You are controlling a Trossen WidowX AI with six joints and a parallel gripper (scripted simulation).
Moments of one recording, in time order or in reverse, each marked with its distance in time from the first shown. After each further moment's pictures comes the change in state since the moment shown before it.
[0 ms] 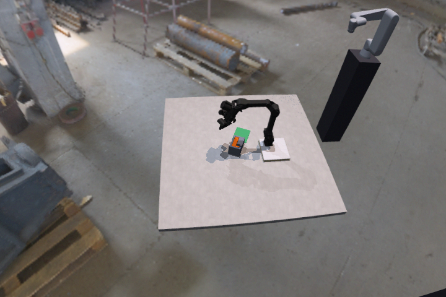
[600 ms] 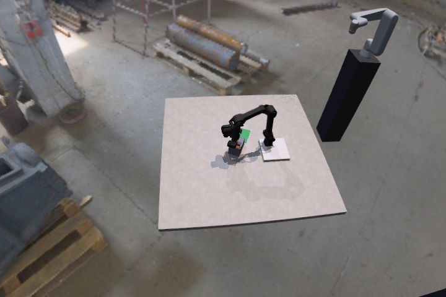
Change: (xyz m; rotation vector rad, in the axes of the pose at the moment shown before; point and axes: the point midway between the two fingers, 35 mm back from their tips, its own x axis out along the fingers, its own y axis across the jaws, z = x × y) arm 0.057 -0.040 -0.132 -0.350 0.360 -0.388
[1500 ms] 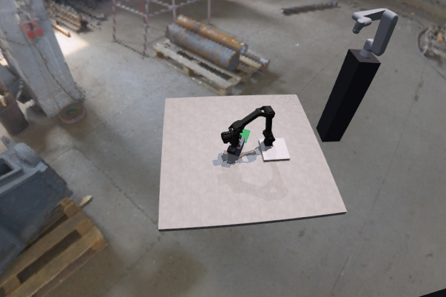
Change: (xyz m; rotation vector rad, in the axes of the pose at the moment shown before) arm 0.065 -0.003 -0.004 -0.004 0.010 -0.008
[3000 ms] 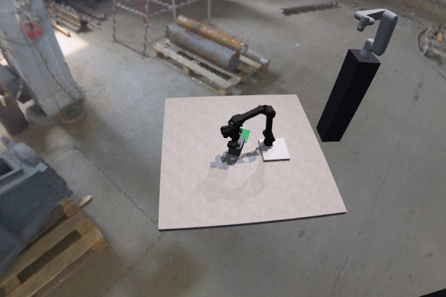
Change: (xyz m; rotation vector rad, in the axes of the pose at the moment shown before) arm -0.067 0.003 0.000 0.006 0.033 -0.026
